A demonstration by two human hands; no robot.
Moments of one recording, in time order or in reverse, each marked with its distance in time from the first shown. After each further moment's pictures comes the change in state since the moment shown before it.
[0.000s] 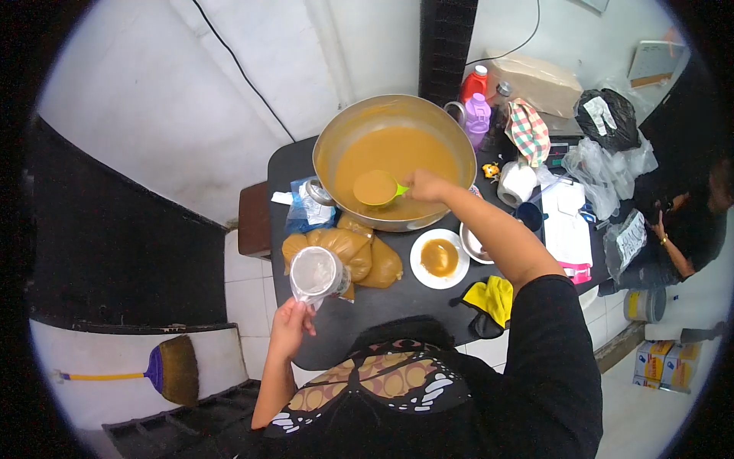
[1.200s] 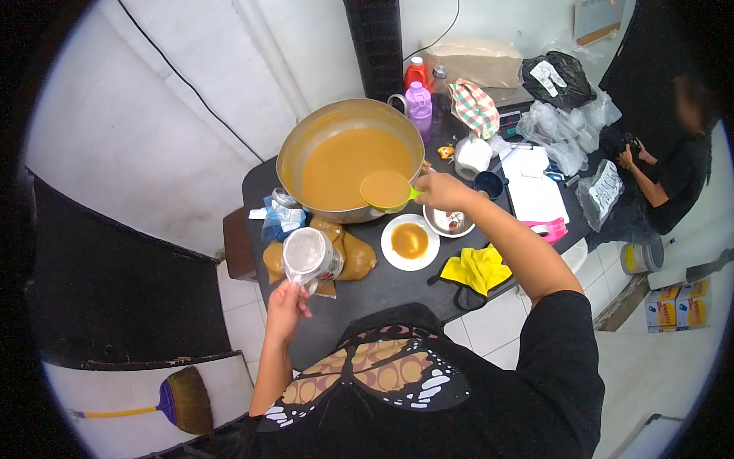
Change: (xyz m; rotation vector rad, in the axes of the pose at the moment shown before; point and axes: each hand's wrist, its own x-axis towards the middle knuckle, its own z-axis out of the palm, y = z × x) left_hand 0.010 0.014 0.039 -0.040 -0.112 0.085; right_hand -0.167 -0.015 -0.046 0.037 0.110 0.212
